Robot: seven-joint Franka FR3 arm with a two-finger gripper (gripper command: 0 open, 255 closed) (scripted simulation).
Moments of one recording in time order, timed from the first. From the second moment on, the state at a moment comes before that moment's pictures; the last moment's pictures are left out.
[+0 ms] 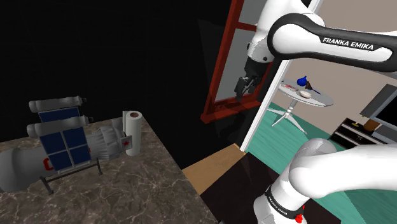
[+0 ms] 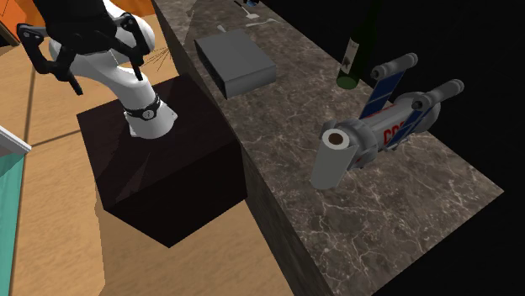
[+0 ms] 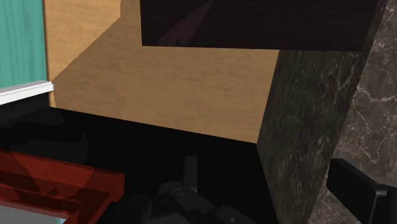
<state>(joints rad) 0.01 -0.81 0.02 -2.44 -0.12 1.67 0.03</state>
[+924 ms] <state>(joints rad) 0.07 -0.47 0.19 -2.31 0.00 1.87 0.24</state>
